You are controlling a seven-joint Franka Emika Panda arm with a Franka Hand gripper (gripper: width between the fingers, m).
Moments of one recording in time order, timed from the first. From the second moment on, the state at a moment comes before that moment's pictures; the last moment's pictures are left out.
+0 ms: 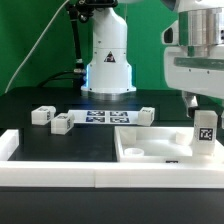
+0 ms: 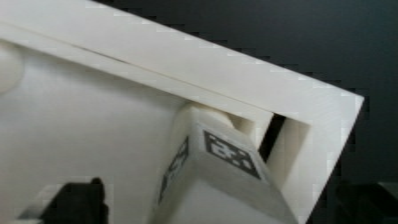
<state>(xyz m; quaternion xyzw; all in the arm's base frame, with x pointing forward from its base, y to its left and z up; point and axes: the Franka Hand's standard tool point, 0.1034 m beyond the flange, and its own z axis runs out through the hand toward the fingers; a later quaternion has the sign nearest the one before) 0.604 0.123 0.080 -0.86 0.51 0.00 0.05</state>
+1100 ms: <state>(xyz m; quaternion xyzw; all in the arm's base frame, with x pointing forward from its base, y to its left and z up) 0.609 0.107 0.078 -1.00 -0.02 -0.02 0.02</state>
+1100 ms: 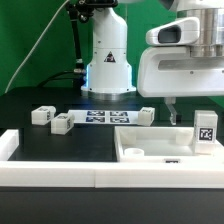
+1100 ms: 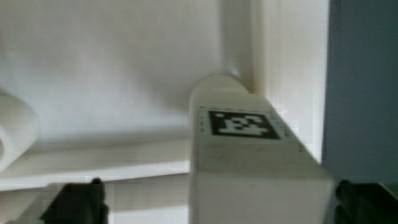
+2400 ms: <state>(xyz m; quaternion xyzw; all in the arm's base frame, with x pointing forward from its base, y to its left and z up) 0.603 0.114 0.075 -0.91 0.41 0.00 0.05</state>
